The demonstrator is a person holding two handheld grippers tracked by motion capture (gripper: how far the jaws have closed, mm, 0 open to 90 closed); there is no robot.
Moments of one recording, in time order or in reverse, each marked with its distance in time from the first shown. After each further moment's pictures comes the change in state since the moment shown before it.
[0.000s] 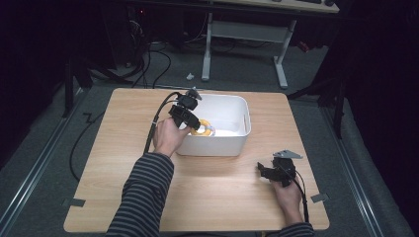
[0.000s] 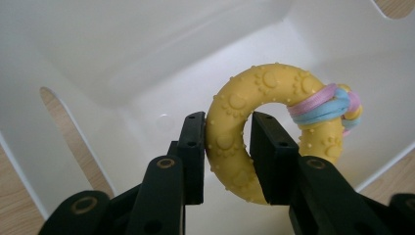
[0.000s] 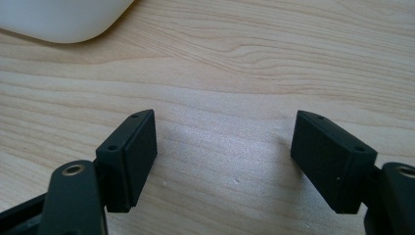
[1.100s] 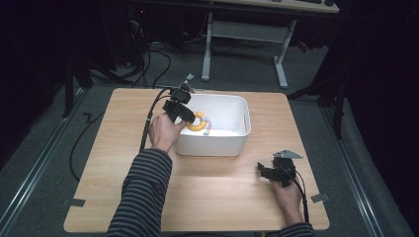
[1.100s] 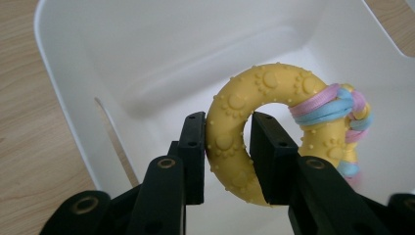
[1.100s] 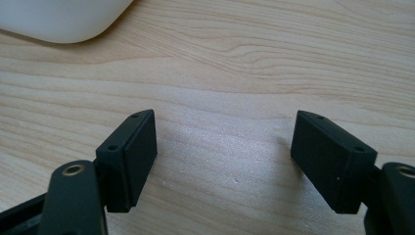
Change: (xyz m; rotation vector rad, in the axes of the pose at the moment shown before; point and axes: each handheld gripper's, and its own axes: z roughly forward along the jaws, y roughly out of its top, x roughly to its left) left arm 0.016 0.001 -0.008 -0.061 0.036 -0.057; right arm 0.000 0.000 0.000 0.000 -0.001 0.001
